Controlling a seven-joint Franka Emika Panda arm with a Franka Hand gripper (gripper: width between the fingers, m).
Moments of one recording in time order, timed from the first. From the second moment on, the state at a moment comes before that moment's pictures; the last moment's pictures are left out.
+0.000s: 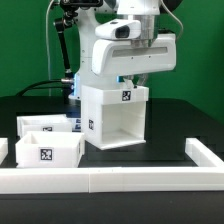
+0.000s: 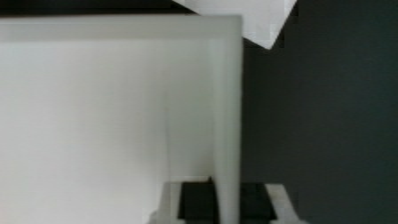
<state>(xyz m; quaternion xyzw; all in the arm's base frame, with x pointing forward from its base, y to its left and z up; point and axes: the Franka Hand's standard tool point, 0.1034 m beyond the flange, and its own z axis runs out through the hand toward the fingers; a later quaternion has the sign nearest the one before) 0.399 0.059 0.098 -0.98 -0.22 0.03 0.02</state>
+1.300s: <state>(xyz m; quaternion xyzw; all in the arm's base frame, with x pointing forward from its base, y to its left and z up) 0.538 0.078 0.099 -1.00 -0.08 -0.01 0.03</state>
